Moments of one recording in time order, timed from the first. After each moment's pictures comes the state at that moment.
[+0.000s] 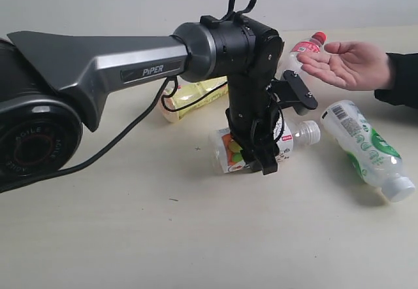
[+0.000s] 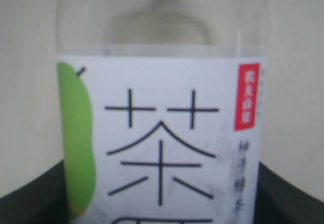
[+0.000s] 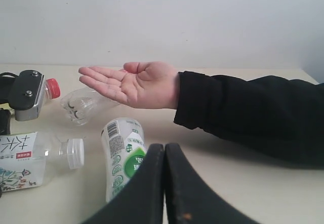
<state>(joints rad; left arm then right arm) -0.87 2.45 -2.03 -0.04 1.08 0.51 0.01 0.01 0.00 0.00 0.28 -0.05</state>
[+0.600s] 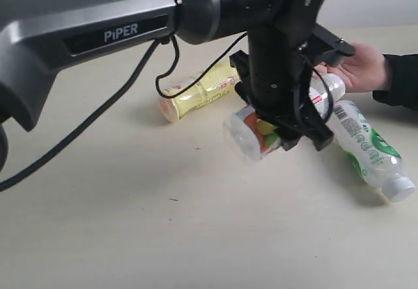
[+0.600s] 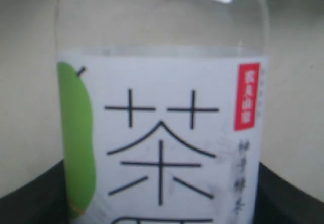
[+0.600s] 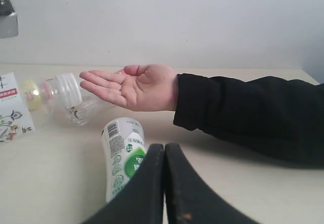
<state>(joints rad) -0.98 2.27 -2.06 0.05 1.22 0.05 0.01 0.01 0.00 0.00 0.28 -0.05</state>
